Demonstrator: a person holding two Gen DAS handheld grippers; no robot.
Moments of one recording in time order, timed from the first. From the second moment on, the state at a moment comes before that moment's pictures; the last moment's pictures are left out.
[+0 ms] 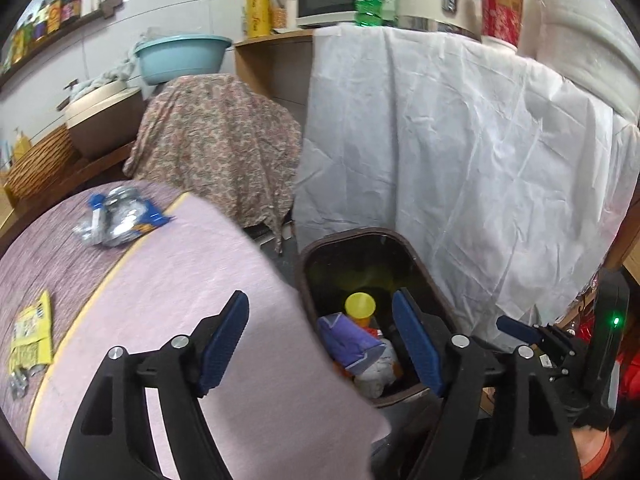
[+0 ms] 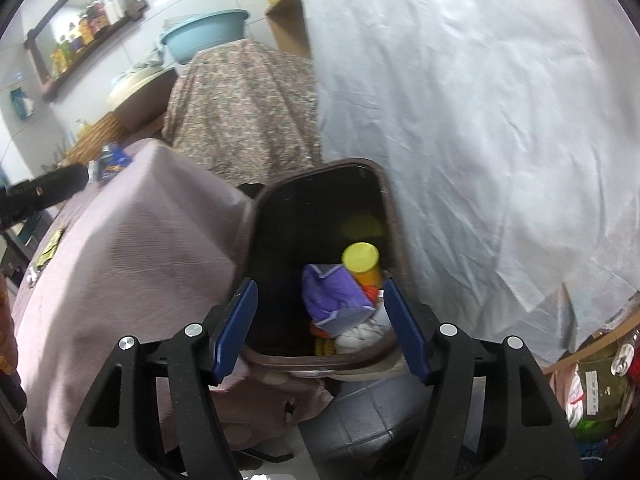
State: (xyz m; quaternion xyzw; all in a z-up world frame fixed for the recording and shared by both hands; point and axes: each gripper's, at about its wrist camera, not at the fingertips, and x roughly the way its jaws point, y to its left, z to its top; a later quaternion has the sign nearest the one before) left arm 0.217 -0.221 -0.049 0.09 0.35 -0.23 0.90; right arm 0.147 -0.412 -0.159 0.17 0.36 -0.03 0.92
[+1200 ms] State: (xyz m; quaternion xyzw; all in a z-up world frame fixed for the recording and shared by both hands) left arm 0.249 0.083 -0.079 0.01 0.41 -0.02 0.91; right arm 0.185 -0.238 -0.083 0.03 0.34 0.15 0.93
